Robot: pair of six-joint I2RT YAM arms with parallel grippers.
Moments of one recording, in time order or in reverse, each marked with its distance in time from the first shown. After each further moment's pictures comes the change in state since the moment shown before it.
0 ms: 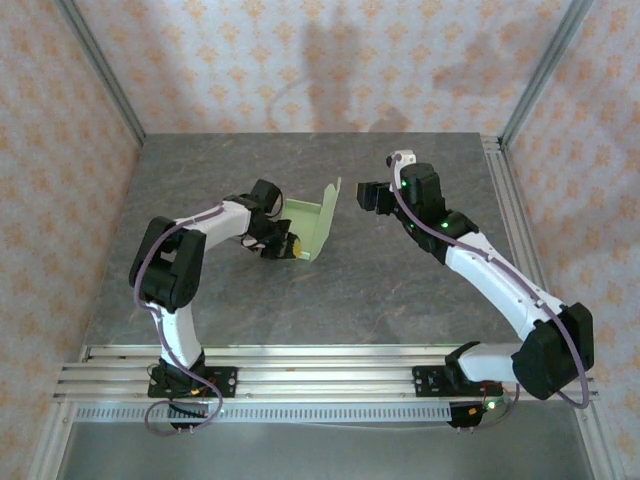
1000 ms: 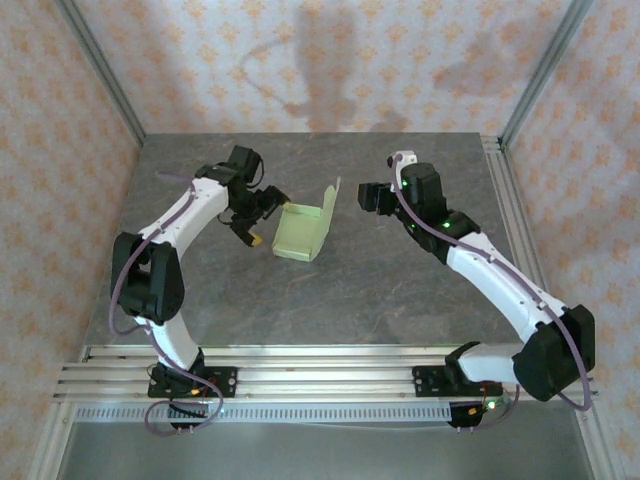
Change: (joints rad) left arm 0.093 -0.114 0.267 -0.330 -0.248 0.685; right arm 0.000 -0.013 0.010 -0.045 0.005 0.002
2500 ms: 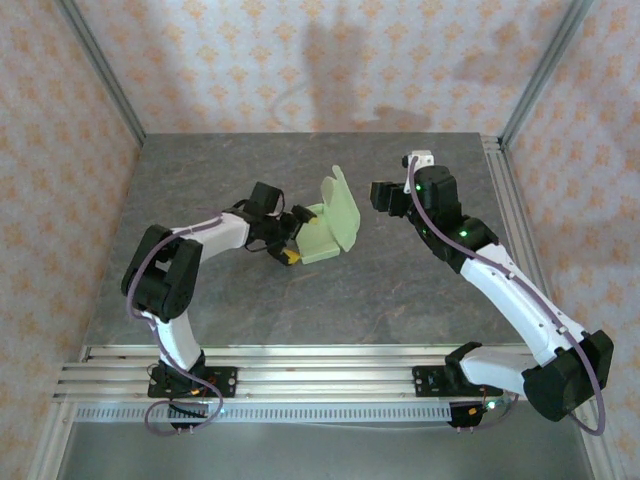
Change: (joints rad) left arm -0.150 0.028 -0.407 0.722 0.190 -0.328; right arm 0.000 -0.108 0.011 -0.084 0.084 0.014
